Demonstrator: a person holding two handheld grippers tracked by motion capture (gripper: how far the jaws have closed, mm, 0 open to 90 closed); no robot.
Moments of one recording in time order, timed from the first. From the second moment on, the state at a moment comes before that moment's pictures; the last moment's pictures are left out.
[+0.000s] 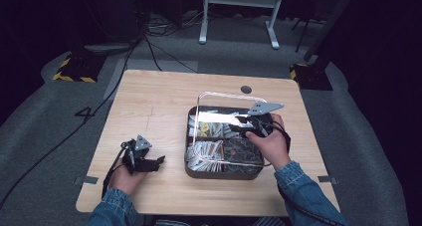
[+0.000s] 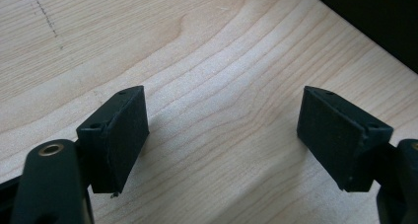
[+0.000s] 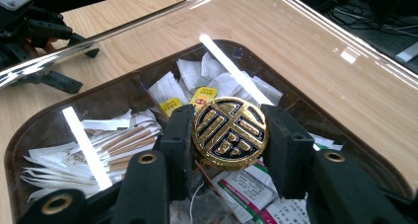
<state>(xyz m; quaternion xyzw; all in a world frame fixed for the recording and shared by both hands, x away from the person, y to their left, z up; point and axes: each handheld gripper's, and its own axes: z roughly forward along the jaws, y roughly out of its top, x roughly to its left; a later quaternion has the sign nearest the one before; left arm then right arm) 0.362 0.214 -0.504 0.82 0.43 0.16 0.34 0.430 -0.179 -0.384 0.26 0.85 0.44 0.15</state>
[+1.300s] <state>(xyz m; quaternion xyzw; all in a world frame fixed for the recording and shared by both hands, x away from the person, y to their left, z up) 0.364 0.215 -0.504 0.82 0.43 0.16 0.34 0.420 -0.322 -0.368 0.35 0.81 0.42 0.19</state>
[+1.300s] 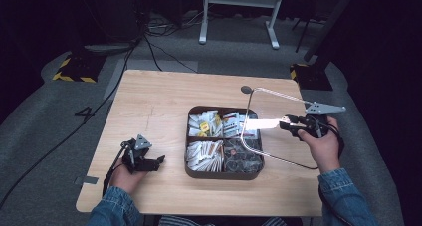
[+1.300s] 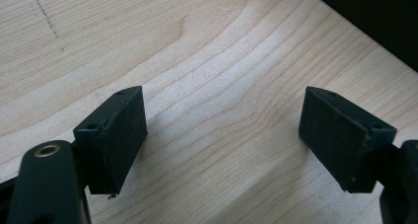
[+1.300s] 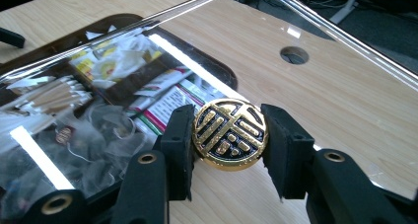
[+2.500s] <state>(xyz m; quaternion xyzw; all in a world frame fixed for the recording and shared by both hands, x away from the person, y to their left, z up) 0.364 0.215 -0.505 0.82 0.44 0.16 0.34 0.440 -0.400 -0.416 0.40 0.82 0.36 0.18</state>
